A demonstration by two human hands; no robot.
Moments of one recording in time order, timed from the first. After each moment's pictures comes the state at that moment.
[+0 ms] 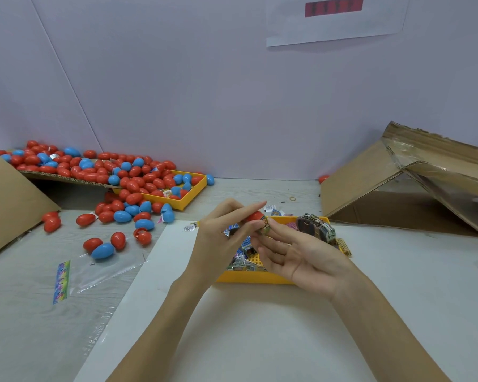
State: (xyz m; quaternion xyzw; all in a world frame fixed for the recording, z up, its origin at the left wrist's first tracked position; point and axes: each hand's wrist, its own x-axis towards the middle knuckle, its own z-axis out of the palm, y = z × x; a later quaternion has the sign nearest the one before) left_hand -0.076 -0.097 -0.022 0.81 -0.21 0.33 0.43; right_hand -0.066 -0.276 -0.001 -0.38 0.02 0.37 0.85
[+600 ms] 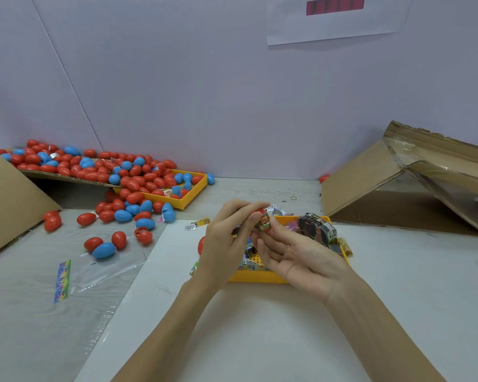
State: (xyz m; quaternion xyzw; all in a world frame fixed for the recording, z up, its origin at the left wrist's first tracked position) left_hand -0.072 -0.106 -0.032 0.81 -0.19 0.36 0.42; right_hand -0.070 -0.266 -0.004 -0.34 0.05 0.34 0.87
